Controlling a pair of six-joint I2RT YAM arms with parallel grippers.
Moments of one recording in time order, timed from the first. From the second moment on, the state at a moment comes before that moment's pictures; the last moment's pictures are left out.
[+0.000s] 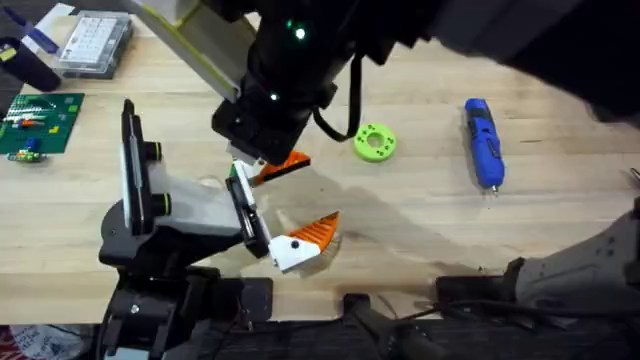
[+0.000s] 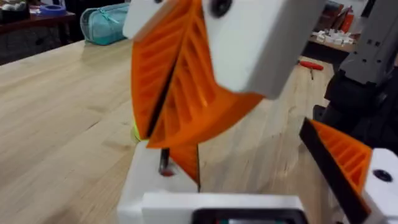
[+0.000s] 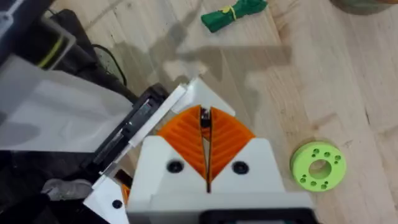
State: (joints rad) left arm -0.10 0.00 0.01 -0.10 1.06 -0.06; right arm 1.05 1.81 1.99 -1.30 -0.10 -0.04
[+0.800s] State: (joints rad) left arm -0.10 0.00 0.01 -0.10 1.06 -0.06; right arm 1.05 1.81 2.02 -1.35 -0.11 -0.03
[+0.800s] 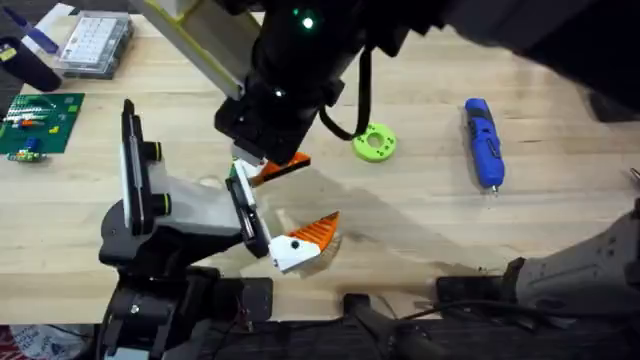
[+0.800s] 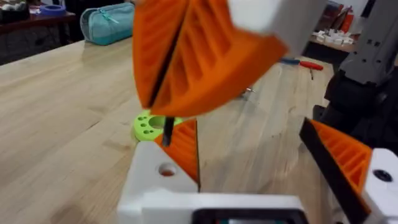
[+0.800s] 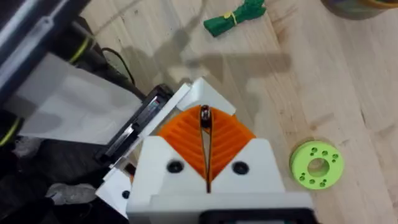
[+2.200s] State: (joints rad) left arm -0.10 0.00 0.01 -0.10 1.06 -0.06; right arm 1.05 1.87 2.00 -1.32 -0.11 -0.03
